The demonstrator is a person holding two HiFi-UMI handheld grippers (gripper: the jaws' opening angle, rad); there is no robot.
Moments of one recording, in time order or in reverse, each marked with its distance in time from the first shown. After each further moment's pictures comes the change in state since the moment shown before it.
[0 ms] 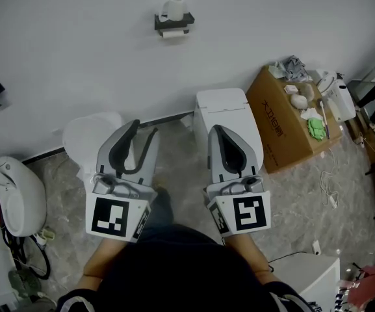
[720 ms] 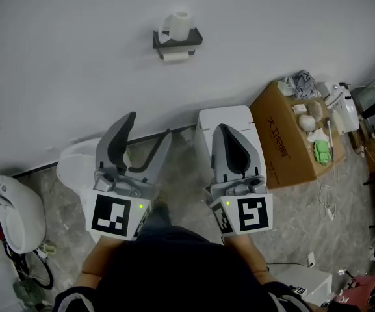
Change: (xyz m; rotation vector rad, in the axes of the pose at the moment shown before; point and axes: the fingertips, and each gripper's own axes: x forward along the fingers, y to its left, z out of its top) left arm 0.186 0.104 -0.019 -0.018 0.022 -0.042; right arm 0.197 -0.074 -0.024 0.032 -0.001 -0.025
